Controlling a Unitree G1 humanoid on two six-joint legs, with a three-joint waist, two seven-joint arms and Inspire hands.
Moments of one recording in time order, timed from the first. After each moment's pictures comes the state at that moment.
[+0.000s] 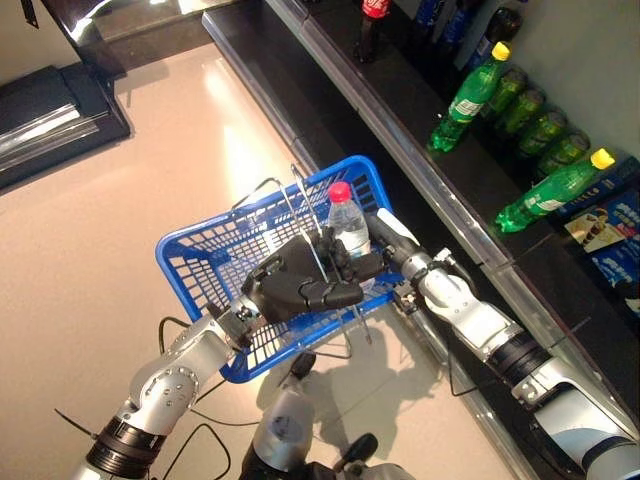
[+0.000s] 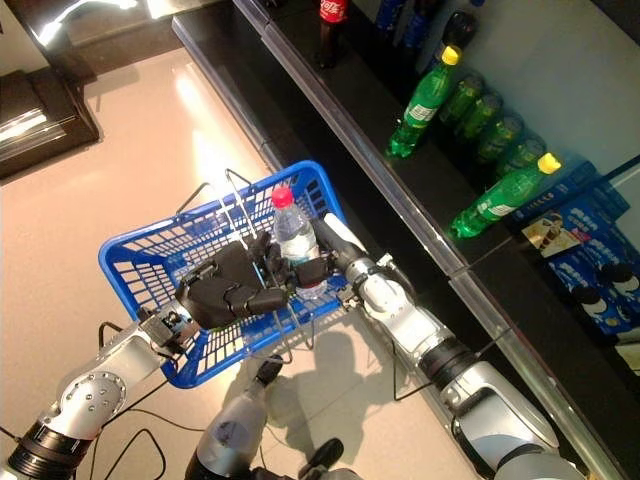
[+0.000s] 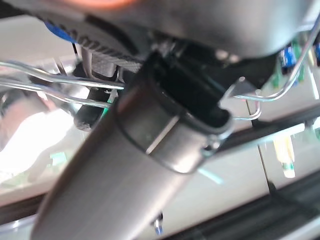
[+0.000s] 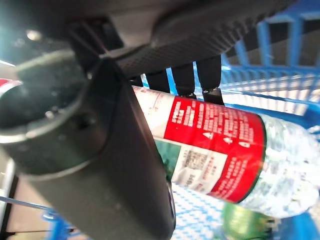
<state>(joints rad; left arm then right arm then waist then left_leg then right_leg) -0.18 0.61 -0.23 -0.27 -1.24 0.24 -0.39 -0.66 -0.55 0.65 0.37 0.10 -0.01 -0.04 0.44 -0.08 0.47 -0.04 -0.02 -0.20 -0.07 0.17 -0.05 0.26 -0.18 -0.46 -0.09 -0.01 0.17</state>
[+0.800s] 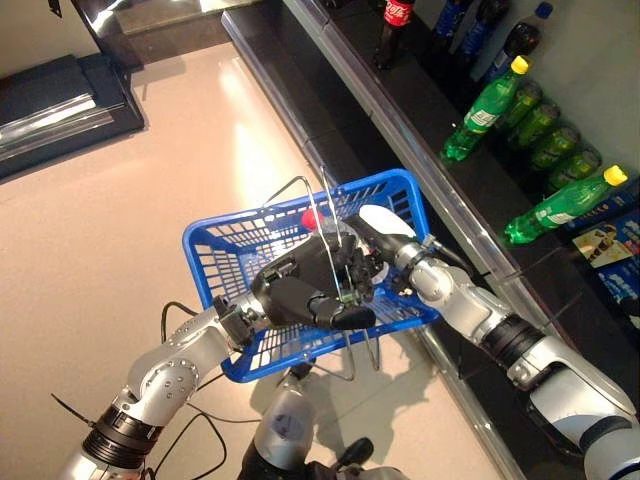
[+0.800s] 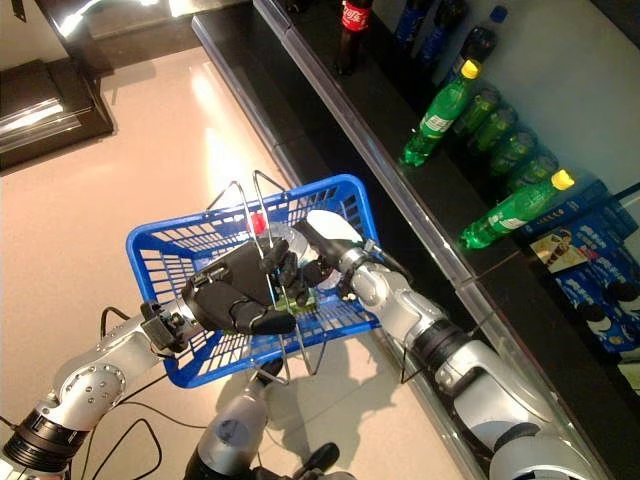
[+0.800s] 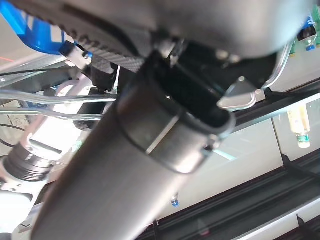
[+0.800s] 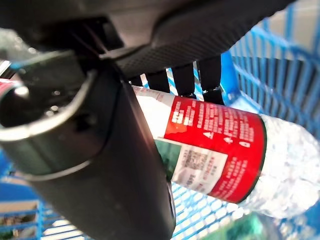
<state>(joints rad) -0.20 0.66 -0.27 -0.28 -1.19 0.26 -0.49 -0.82 -0.55 0.78 0.44 -0.27 0.01 -0.02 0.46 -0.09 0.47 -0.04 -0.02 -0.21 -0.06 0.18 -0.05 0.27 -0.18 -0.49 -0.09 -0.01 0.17</state>
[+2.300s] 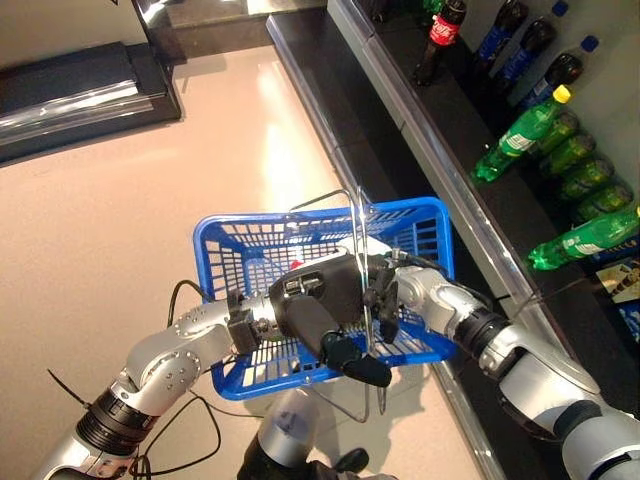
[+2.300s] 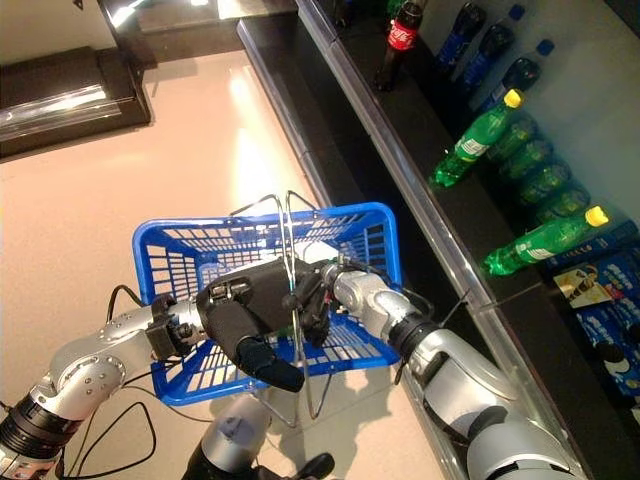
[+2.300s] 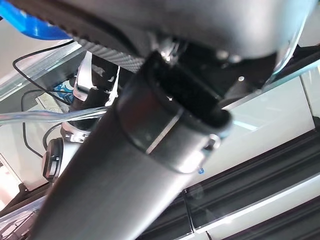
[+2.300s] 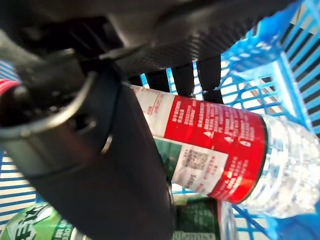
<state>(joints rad) -0.30 0.72 -0.34 -0.34 -1.14 0.35 -0.62 -0.88 -0.40 0.88 0.74 -0.47 -0.04 0.12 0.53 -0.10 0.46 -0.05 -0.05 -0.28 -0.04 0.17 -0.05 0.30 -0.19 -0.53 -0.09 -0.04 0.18</state>
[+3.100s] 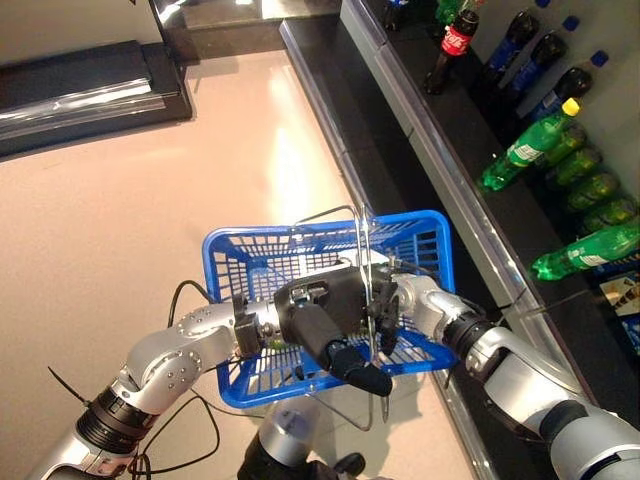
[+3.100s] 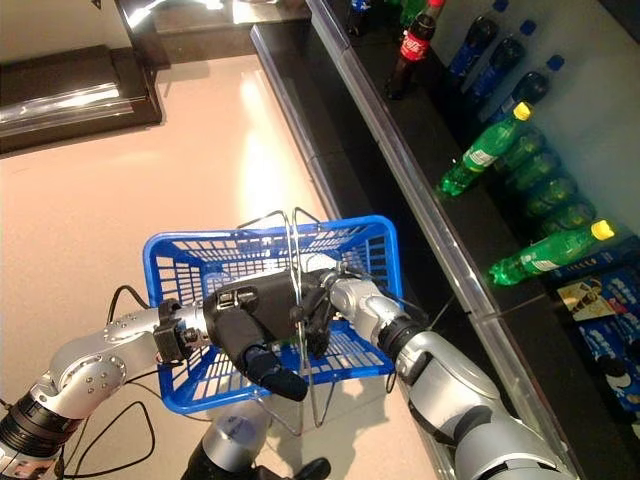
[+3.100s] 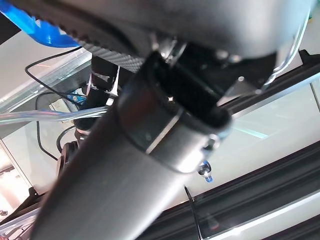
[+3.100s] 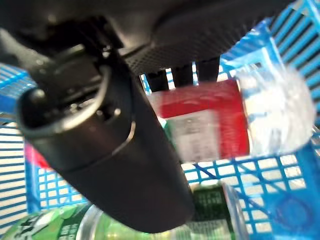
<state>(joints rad) -0.30 0.73 -0.36 -0.34 -1.10 0.42 -0.62 -0.88 -0.33 0.88 0.85 -0.43 0.01 0.15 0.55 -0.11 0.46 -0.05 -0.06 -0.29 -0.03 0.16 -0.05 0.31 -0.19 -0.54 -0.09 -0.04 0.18</state>
